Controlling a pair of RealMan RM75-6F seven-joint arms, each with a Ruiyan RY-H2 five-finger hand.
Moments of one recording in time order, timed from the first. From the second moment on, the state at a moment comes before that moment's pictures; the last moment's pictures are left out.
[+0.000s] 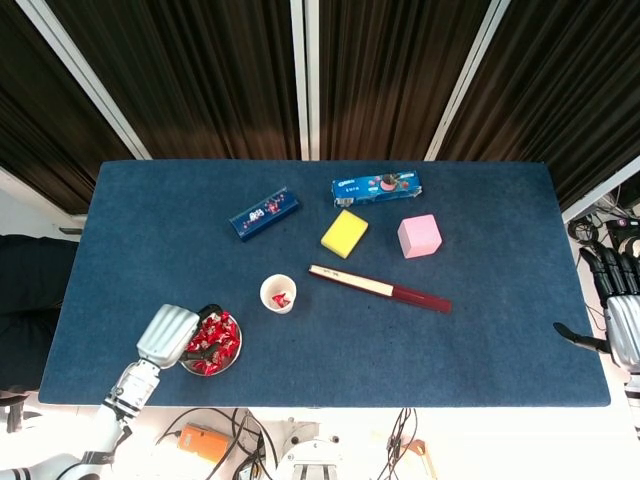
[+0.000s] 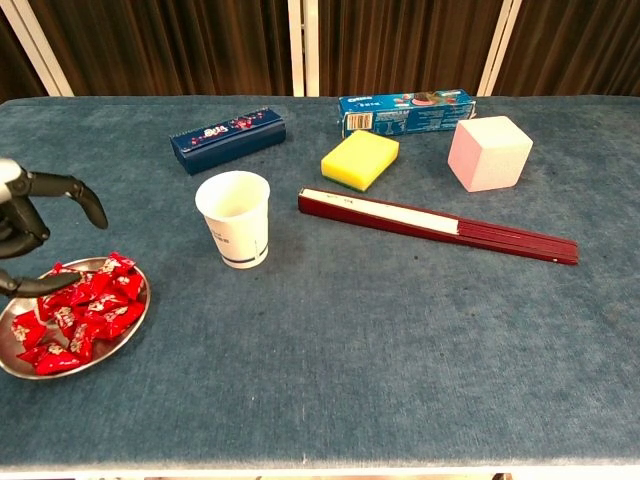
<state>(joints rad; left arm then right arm) -0.37 -1.41 0.05 -1.67 1.48 1.24 0.26 0.11 -0.97 0.11 -1.67 -1.53 1.51 0.12</state>
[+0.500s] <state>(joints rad) -0.38 -1.47 0.03 -1.59 1.40 1.15 0.28 0.10 -0.97 0.11 -1.68 -1.52 1.51 0.11</state>
